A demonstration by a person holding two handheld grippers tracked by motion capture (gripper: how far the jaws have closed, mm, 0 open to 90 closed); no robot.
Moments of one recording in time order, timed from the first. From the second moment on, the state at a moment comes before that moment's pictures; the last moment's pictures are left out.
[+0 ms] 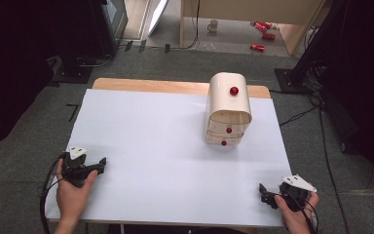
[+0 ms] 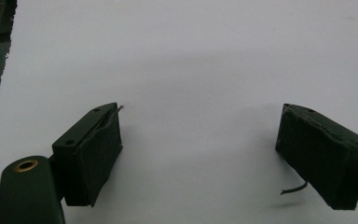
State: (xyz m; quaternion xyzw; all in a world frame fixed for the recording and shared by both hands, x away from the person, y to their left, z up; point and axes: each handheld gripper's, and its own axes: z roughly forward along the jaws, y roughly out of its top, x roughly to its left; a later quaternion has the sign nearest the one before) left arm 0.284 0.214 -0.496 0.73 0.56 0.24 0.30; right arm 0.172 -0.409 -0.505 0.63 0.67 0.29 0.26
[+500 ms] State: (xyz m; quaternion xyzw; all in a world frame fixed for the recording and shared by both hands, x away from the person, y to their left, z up) left arm 0.284 0.214 -0.496 0.73 0.56 0.24 0.30; right arm 0.170 -0.408 -0.506 0.63 0.67 0.30 0.27
